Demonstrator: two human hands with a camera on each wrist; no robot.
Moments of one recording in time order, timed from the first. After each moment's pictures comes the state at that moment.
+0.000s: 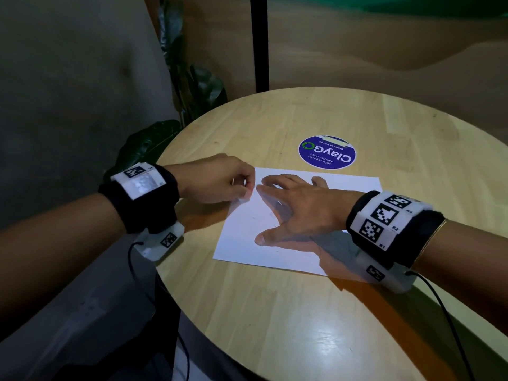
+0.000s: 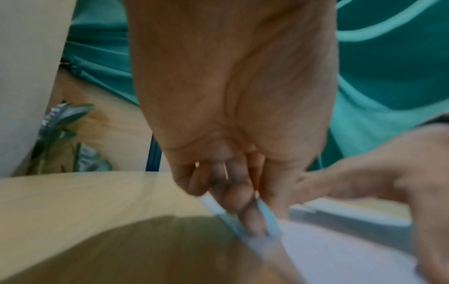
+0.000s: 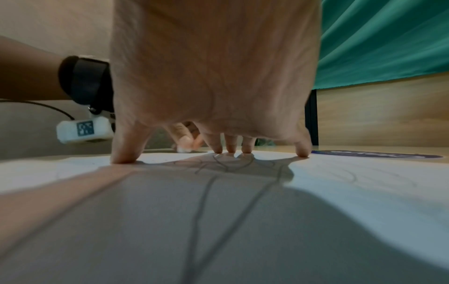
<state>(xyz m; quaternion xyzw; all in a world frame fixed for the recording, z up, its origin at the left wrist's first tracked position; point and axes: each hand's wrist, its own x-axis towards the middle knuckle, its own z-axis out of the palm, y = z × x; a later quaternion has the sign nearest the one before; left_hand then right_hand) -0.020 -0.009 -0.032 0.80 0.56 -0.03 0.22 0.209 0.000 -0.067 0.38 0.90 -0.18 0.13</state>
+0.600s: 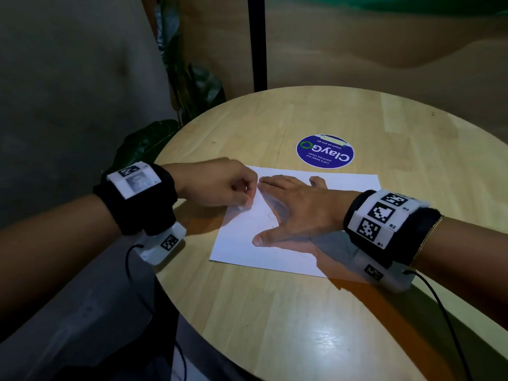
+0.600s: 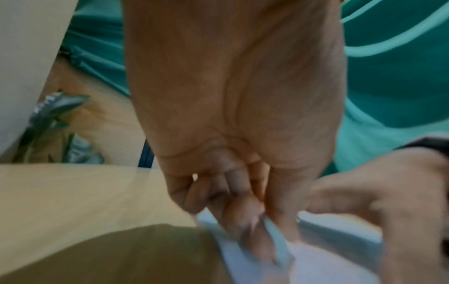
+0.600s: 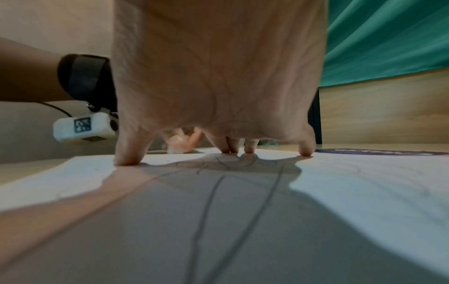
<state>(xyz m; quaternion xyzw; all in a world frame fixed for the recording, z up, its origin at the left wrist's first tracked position) -0.013 -0.011 -0.031 0.79 0.54 -0.05 0.26 0.209 -0.002 -0.066 0.38 0.90 -0.19 0.12</state>
